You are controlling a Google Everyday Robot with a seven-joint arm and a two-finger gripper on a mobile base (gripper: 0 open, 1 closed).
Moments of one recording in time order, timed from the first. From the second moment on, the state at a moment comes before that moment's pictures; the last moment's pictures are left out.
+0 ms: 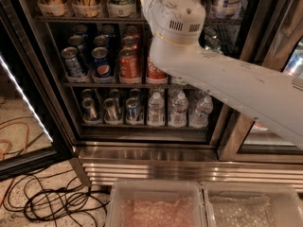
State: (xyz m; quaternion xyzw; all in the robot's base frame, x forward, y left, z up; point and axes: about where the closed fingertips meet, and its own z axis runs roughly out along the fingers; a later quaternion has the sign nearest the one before) arm 0.734 -0.036 1.066 -0.13 0.69 -0.08 0.71
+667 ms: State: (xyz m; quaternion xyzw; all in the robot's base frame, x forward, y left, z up) arm 0.741 -0.033 1.068 -0.12 0.68 -0.07 0.72
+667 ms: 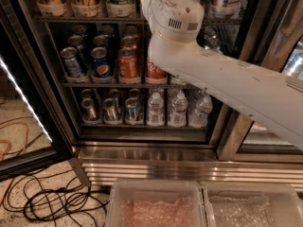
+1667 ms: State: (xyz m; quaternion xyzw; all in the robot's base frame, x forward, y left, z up) arm 0.751 -0.030 1.070 -0.12 0.68 -0.06 0.72
